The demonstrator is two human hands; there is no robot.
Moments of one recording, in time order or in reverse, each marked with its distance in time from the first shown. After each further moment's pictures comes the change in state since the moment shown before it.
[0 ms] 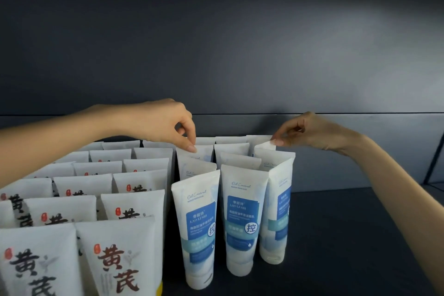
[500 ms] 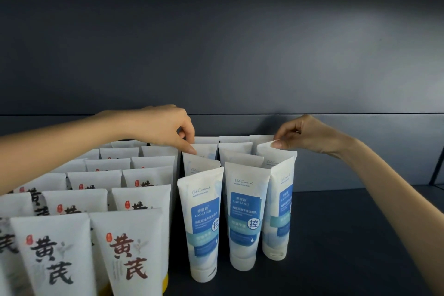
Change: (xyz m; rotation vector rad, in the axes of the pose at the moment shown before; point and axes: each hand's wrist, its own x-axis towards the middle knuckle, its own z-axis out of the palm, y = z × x) left_hand -0.005 -0.006 0.007 0.111 -0.015 -0.088; right_hand 0.006 0.002 0.011 0.067 0.027 -0.038
